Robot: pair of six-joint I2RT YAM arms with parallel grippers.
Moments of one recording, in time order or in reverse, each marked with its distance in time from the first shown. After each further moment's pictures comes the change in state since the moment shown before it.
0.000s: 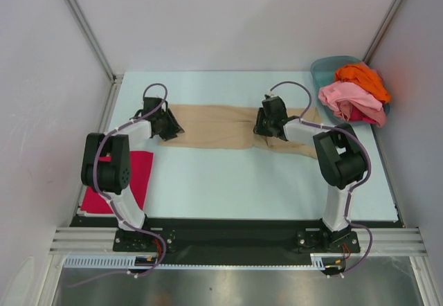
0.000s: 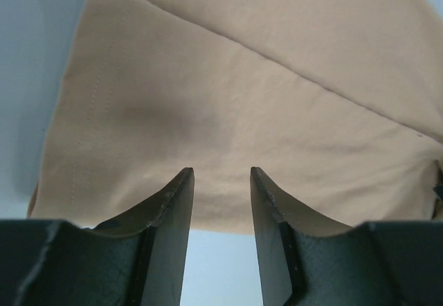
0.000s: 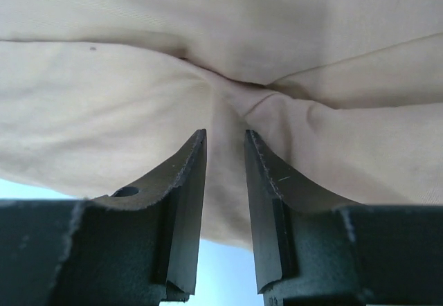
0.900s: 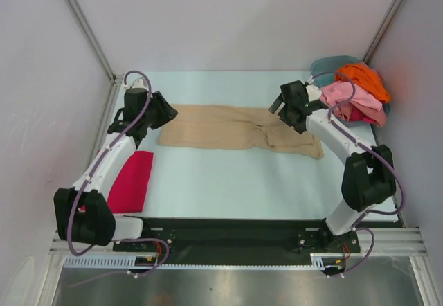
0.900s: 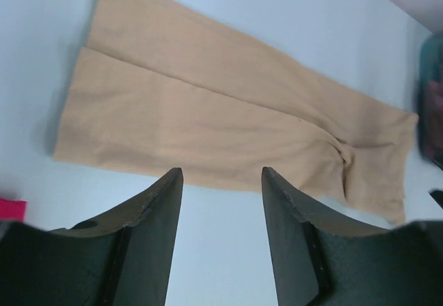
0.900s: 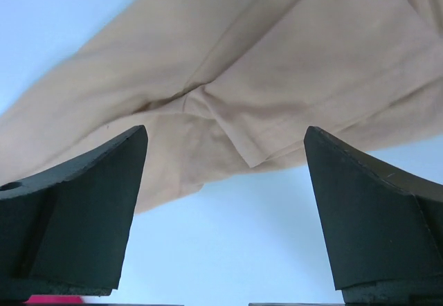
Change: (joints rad) left arm -0.031 -0.417 0.004 -0.140 -0.093 0.050; right arm -0.072 -0.295 0.091 -0.454 0.311 0.343
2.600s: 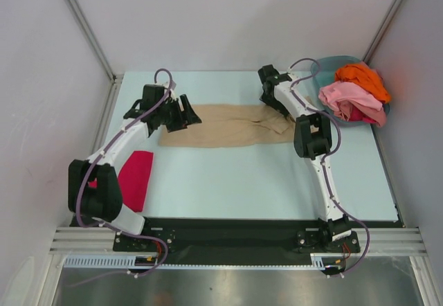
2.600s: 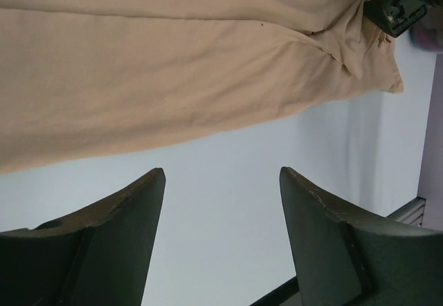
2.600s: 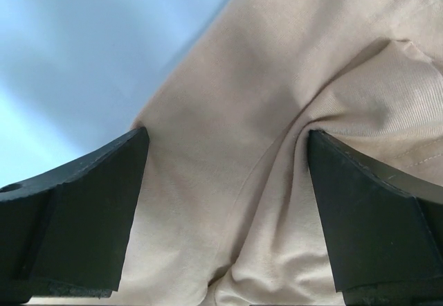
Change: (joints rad) left arm -0.088 0.155 0.088 -0.087 0.285 0.087; right arm -0.037 0.972 1.093 -0.475 0.177 0.062
